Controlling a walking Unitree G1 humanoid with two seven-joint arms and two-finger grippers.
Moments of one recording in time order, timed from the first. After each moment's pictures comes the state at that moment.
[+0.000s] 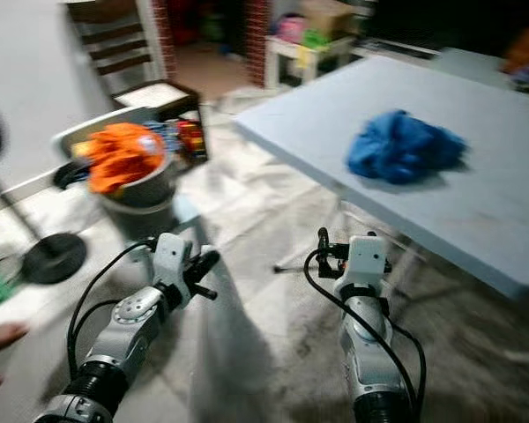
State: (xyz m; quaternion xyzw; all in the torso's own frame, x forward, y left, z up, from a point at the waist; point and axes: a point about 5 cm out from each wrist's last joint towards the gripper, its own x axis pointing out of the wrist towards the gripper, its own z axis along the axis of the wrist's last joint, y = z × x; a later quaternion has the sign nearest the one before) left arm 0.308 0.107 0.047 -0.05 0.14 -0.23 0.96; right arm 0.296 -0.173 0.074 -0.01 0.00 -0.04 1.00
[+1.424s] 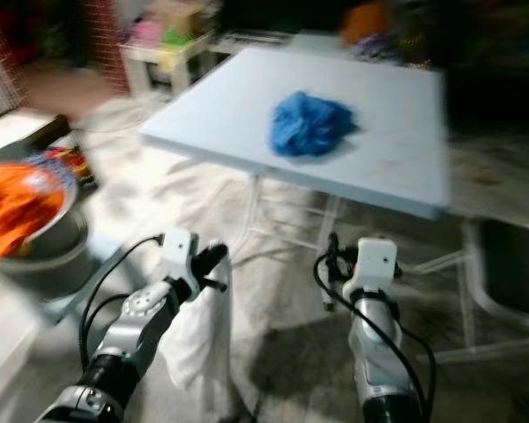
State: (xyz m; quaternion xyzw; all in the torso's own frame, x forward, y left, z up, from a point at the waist) left arm 0.317 0.091 0.059 -0.07 0.12 -0.24 0.96; right arm 0.295 -0.182 0.070 -0.01 0.02 -0.05 1.00
